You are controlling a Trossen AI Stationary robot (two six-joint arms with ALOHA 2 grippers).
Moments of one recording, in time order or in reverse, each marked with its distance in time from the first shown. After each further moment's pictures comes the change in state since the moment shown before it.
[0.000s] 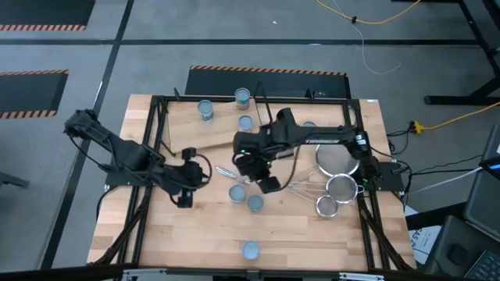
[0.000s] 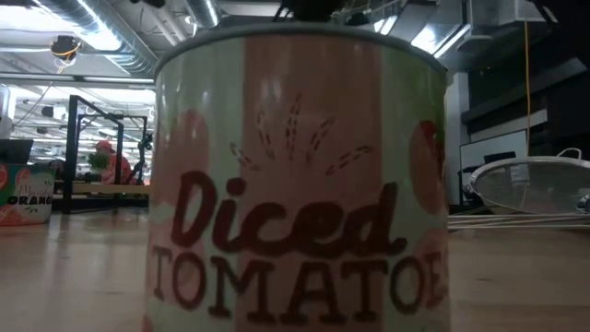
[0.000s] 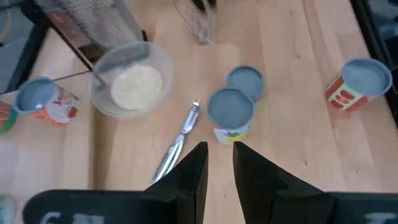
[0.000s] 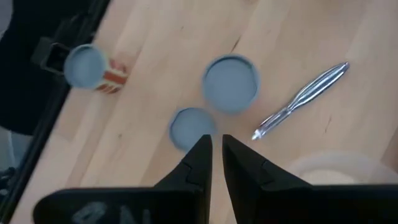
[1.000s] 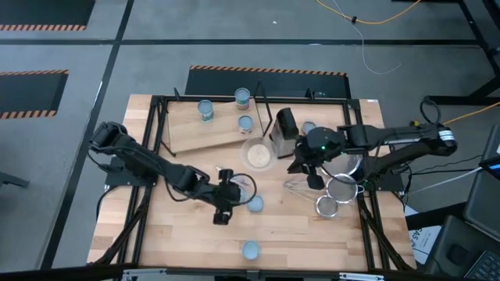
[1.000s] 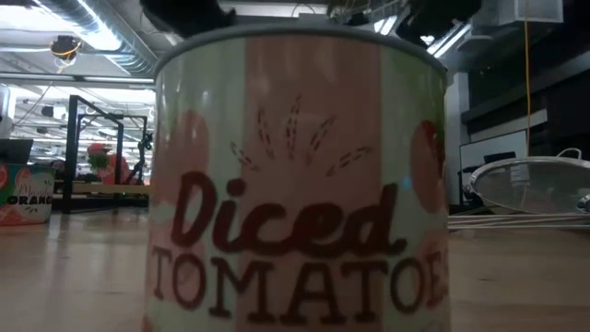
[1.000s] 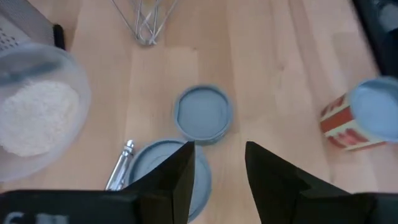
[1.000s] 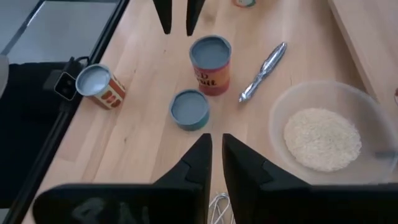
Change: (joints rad) left arm 0.105 0.437 0.000 0.452 0.178 0.070; right arm 0.000 -0.907 -1.134 0.684 0.130 0.315
